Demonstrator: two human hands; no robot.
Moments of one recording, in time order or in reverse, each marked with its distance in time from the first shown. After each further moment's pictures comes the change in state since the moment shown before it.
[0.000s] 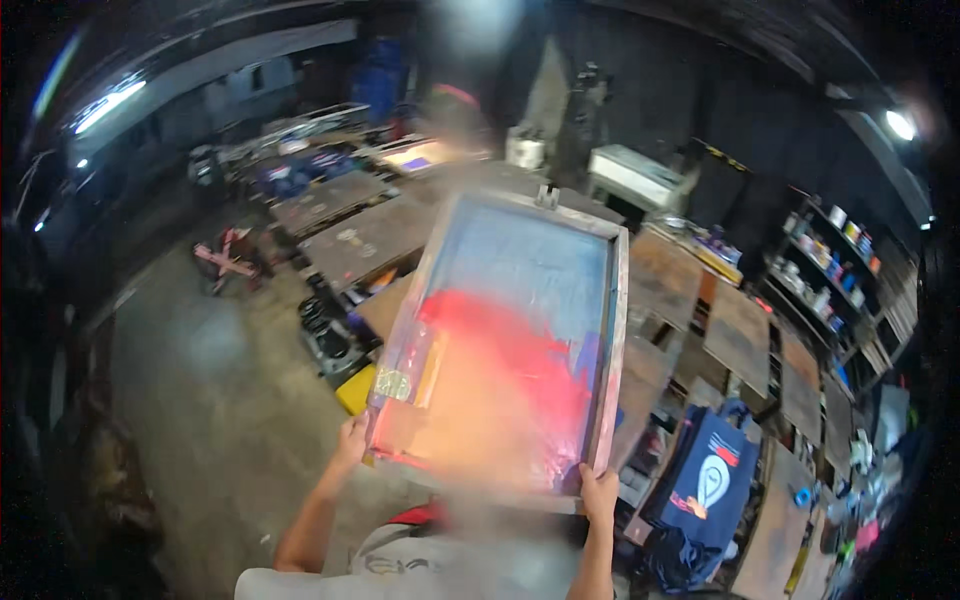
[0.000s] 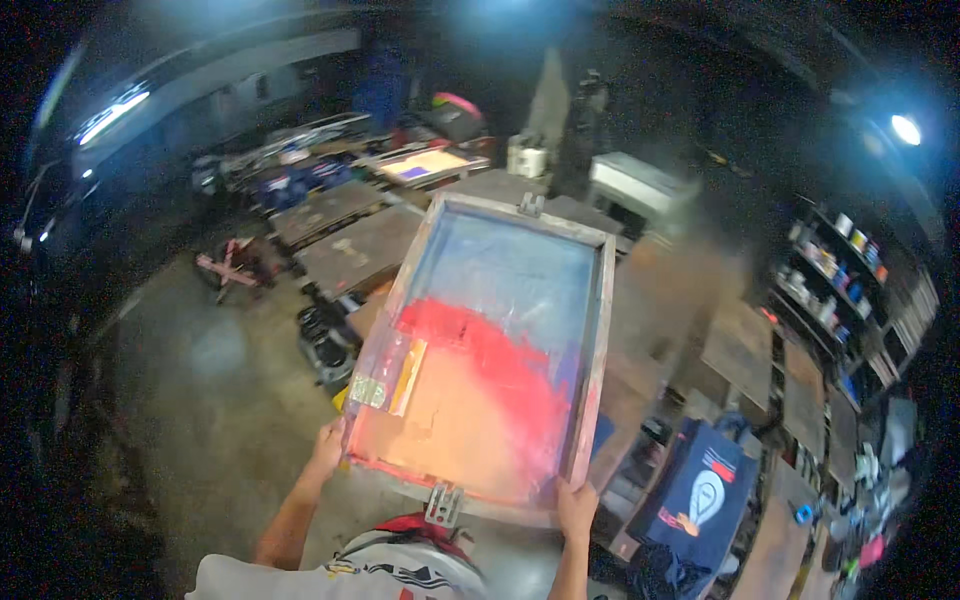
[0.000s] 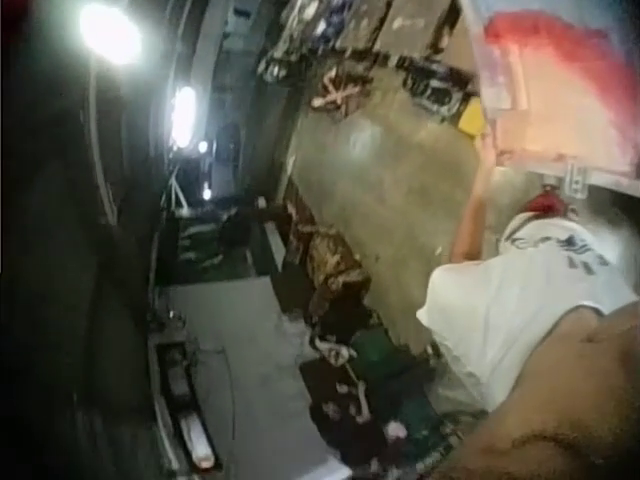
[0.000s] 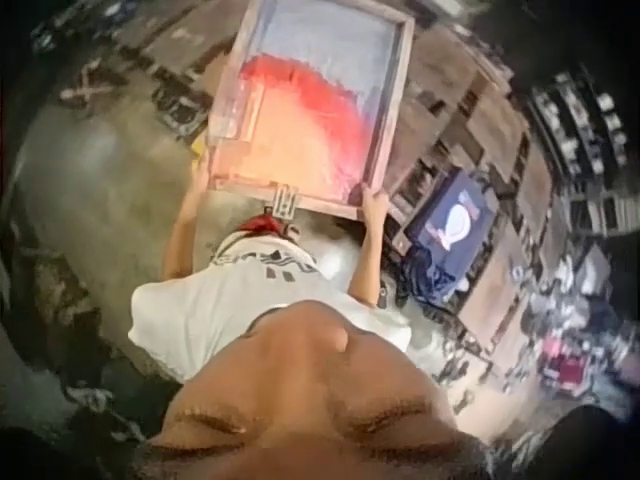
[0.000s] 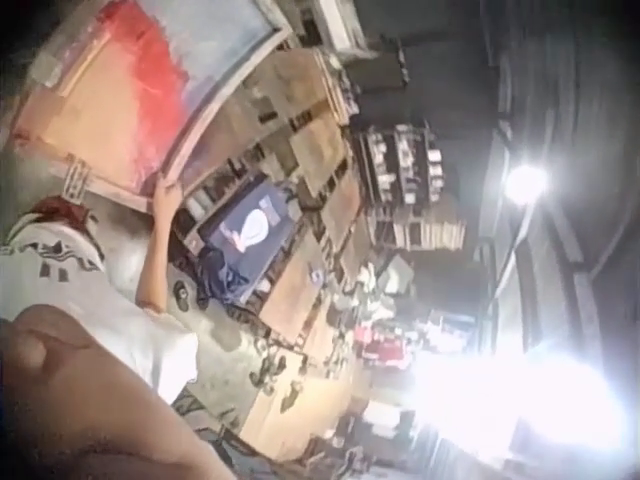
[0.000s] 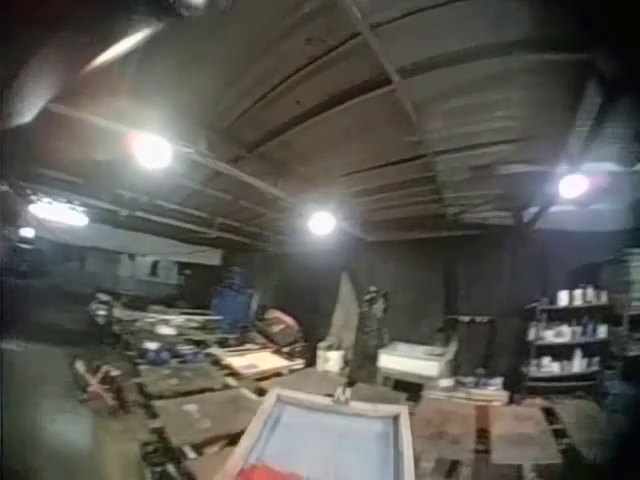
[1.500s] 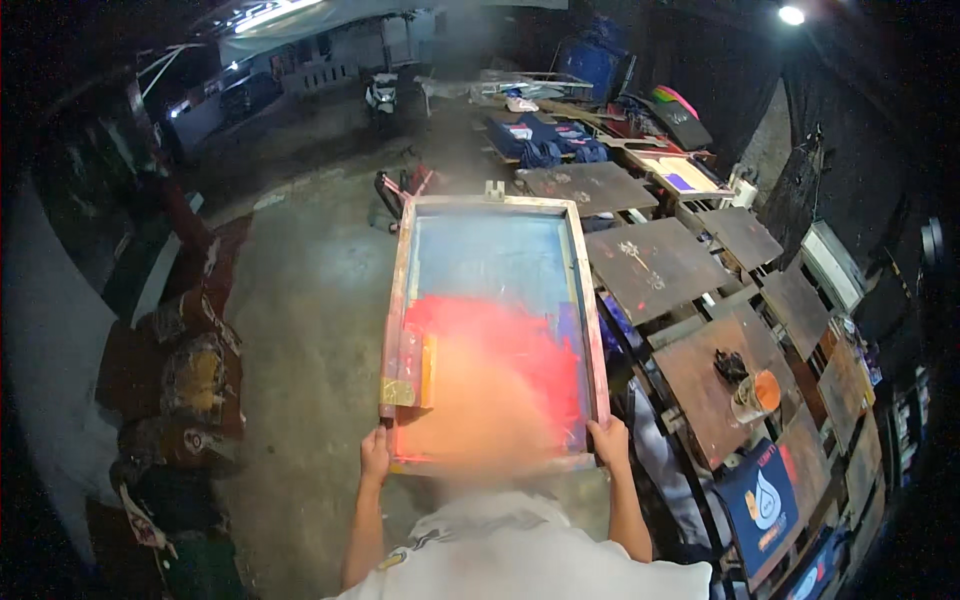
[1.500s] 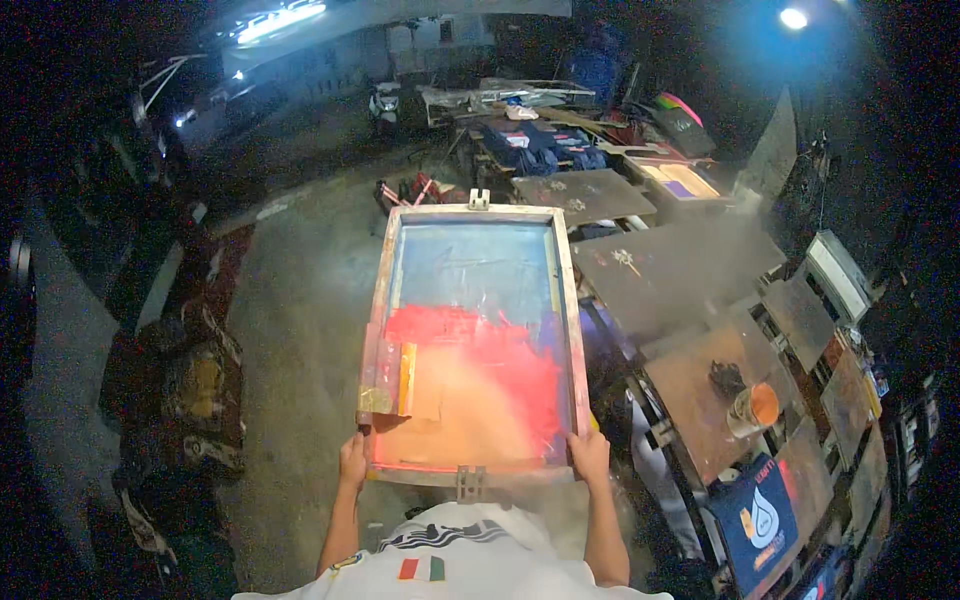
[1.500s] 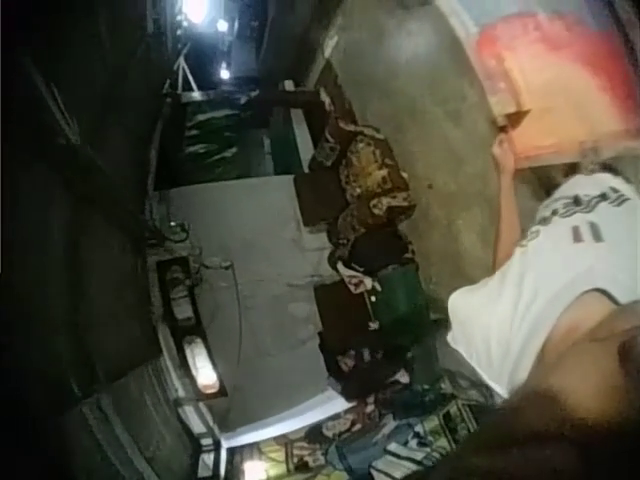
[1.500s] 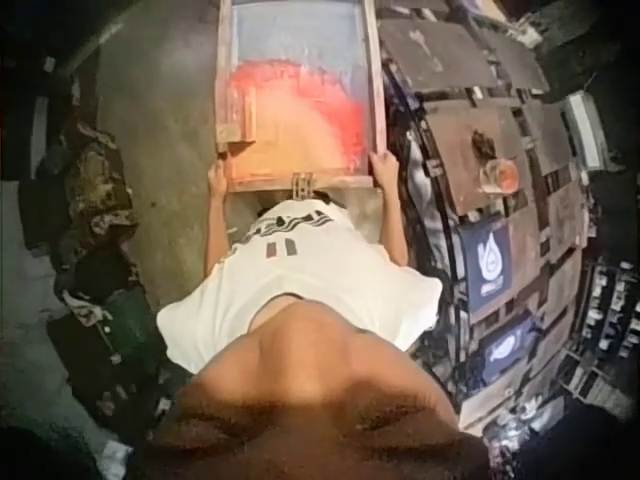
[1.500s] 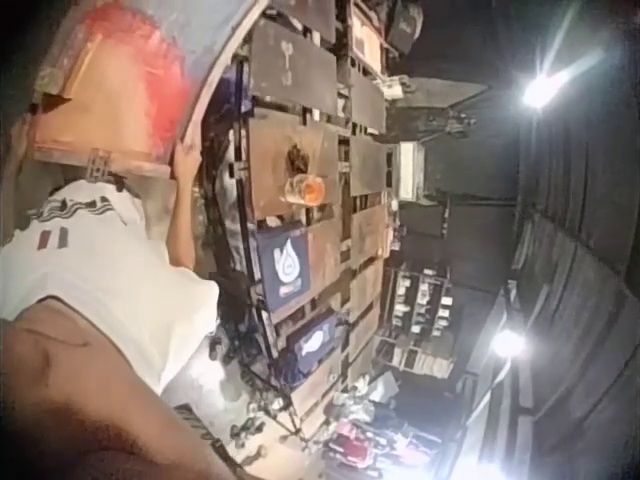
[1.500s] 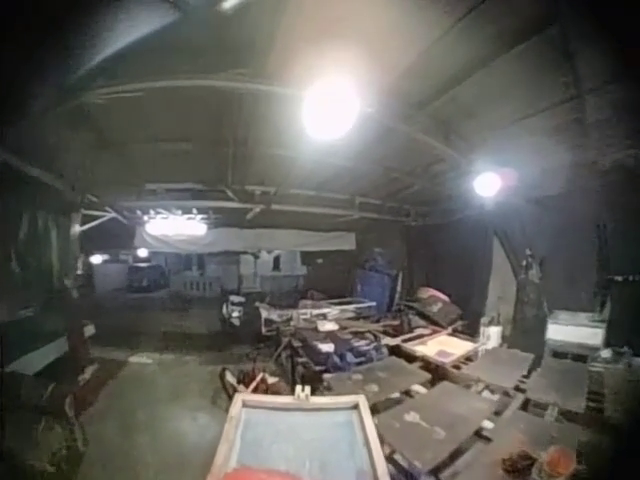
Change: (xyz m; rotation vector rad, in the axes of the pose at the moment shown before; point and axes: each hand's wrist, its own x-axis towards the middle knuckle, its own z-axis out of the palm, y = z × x) left_hand -0.095 -0.107 0.103 0.091 0.872 -0.035; right_hand 0.300 0.048 0.241 0.124 -0.758 -0.532
